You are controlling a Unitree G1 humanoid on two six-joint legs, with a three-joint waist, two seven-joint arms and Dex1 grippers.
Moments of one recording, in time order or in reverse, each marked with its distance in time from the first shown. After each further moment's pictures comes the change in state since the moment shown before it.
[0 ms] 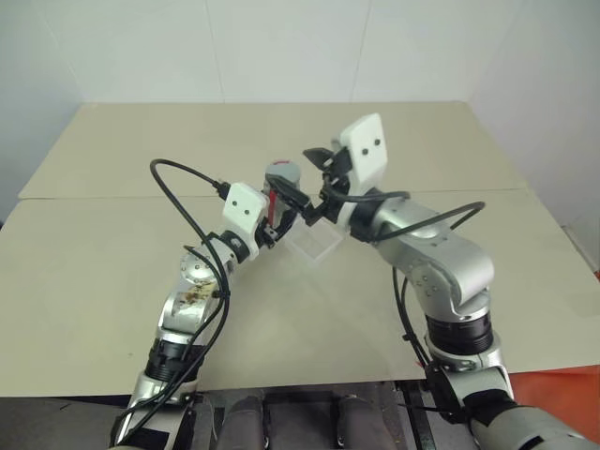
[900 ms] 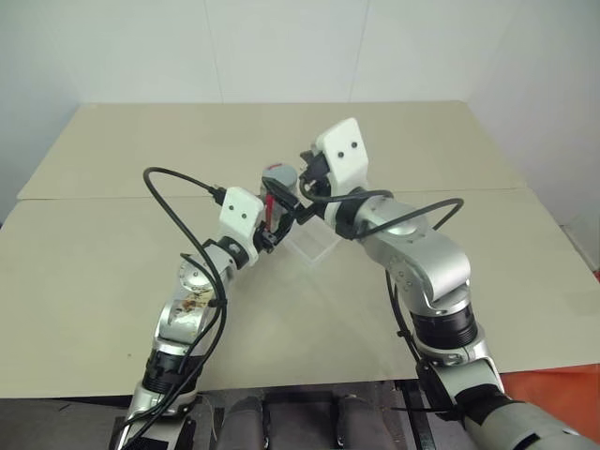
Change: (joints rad) left arm 0.039 0.015 0.007 -0.065 -0.040 0.064 0.021; right arm -0.030 0.017 0.046 0.061 -0.142 0.000 0.001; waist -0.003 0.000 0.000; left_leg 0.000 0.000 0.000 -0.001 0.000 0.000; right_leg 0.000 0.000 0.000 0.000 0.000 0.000
